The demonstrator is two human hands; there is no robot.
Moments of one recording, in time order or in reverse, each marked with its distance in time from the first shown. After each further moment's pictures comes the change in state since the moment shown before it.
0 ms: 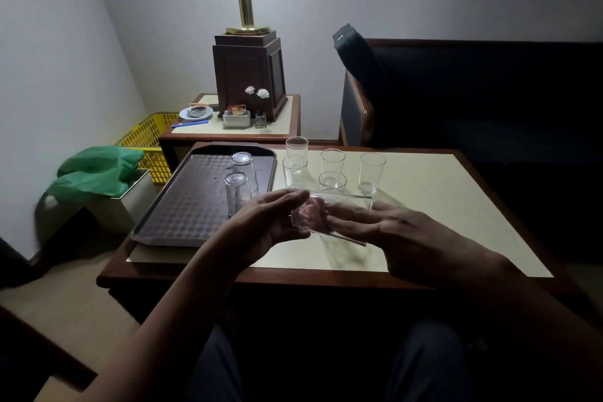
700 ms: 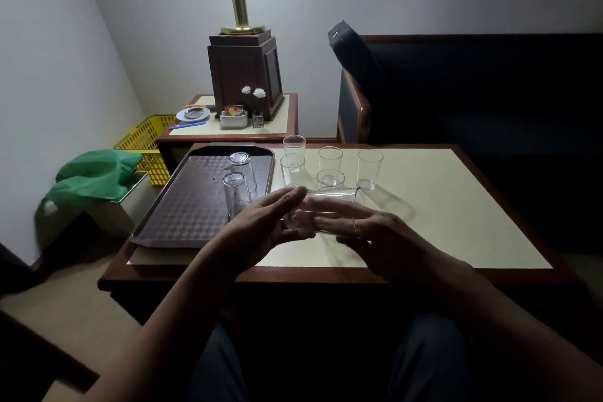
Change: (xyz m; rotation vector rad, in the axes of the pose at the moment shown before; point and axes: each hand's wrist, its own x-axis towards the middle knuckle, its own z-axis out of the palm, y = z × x) left_hand -0.004 -0.001 0.004 0.098 -0.055 -0.009; right_hand 0.015 -0.016 0.028 0.478 0.353 -0.027
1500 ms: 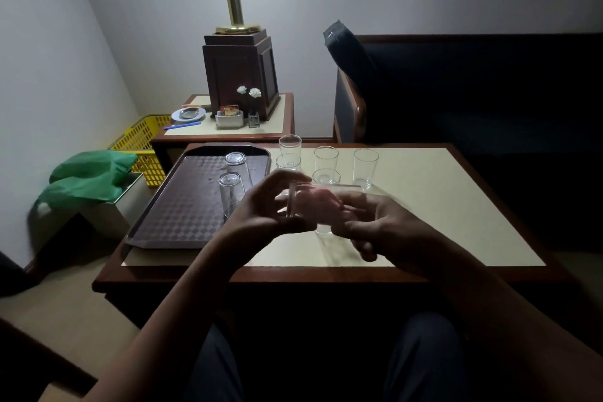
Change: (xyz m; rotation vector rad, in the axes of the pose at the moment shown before) left_hand 0.000 0.000 0.002 0.277 0.021 0.311; right_hand 0.008 -0.011 -0.018 0.946 0.040 0.737
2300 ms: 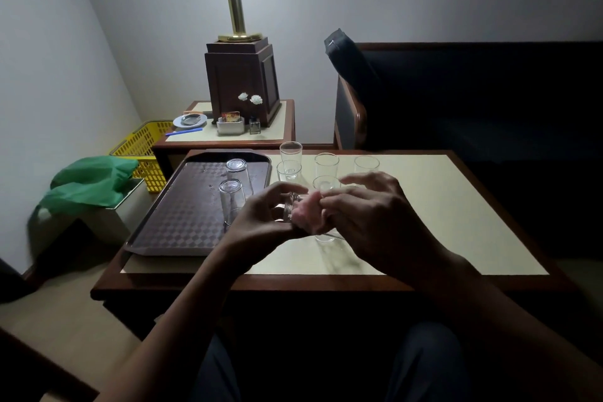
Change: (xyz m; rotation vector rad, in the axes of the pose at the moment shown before) left_hand 0.004 -0.006 0.000 0.111 0.097 -0.033; right_hand 0.005 -0.010 0.012 -1.326 0.398 -0.847
